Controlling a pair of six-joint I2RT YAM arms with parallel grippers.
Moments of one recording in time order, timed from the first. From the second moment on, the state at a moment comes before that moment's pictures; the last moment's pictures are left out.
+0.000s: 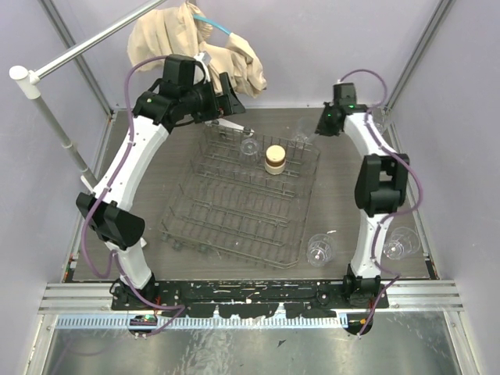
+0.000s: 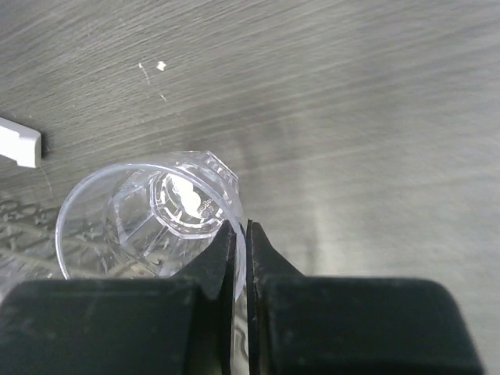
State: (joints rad) left arm -0.43 1.83 2.13 -0.84 0.24 -0.52; right arm 0.08 2.17 1.90 -0.58 -0.07 0.40
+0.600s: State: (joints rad) left arm -0.43 1.71 1.81 -0.66 0.39 -0.73; right arm 0.02 1.48 1.46 -0.42 -0.32 0.49
